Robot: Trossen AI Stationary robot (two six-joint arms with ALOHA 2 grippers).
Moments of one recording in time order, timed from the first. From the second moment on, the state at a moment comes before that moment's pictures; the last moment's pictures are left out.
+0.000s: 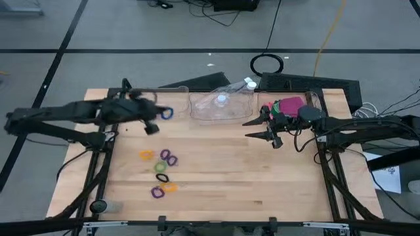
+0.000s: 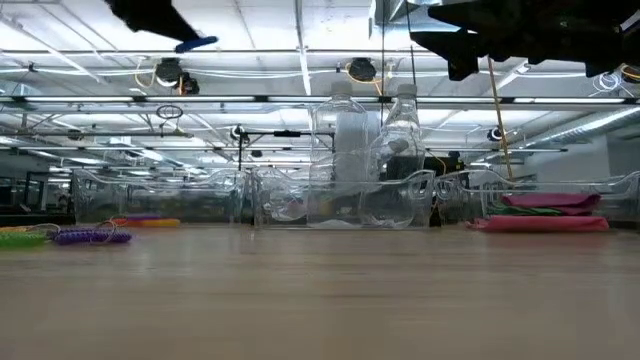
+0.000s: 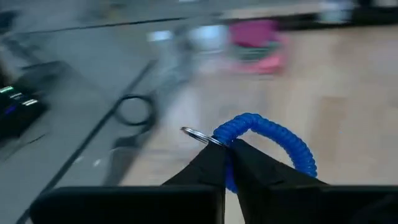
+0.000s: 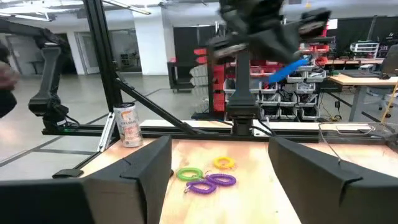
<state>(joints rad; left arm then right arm) 0.02 1.03 1.16 -0.72 -0.44 0.05 -0.17 1.01 0.57 0.59 -0.37 0.07</state>
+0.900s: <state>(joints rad) 0.61 1.01 0.66 -0.27 -0.22 -0.15 -0.17 1.01 0.57 0.59 -0.37 0.07</state>
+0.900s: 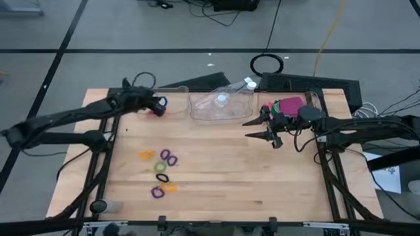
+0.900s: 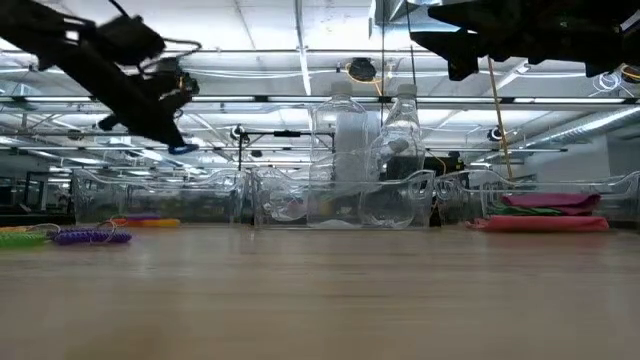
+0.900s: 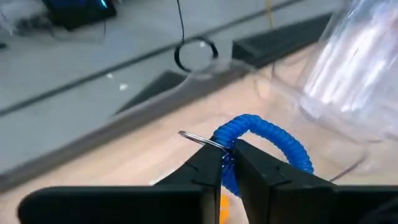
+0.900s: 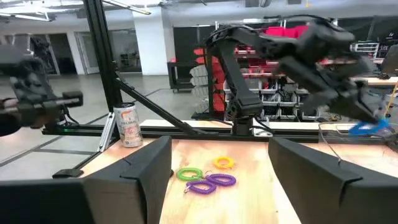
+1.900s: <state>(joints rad) 0.64 1.33 0.66 -0.07 -0.23 -0.16 -0.17 1.01 0.57 0.59 -0.37 0.06</state>
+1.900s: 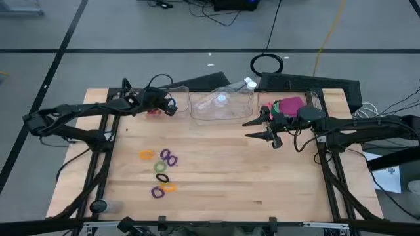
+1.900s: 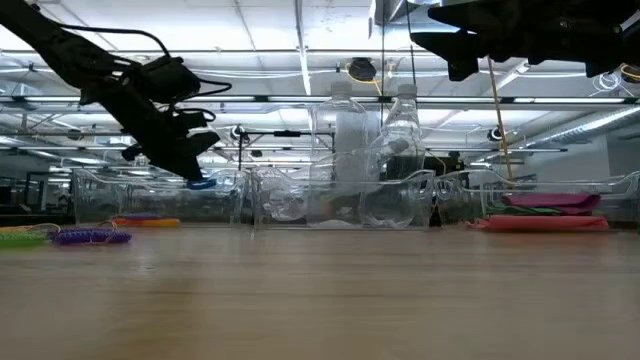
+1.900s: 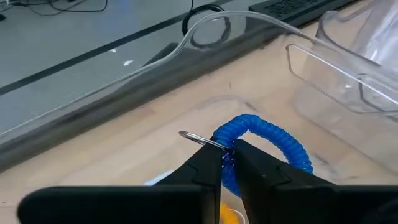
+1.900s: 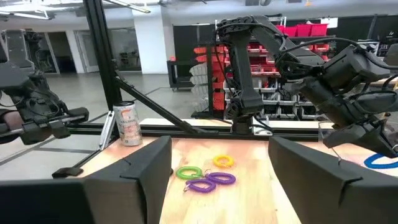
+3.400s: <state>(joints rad) 0.64 1.33 0.66 -0.08 -0.25 -0.15 -0.17 1.01 0.57 0.59 -0.37 0.06</state>
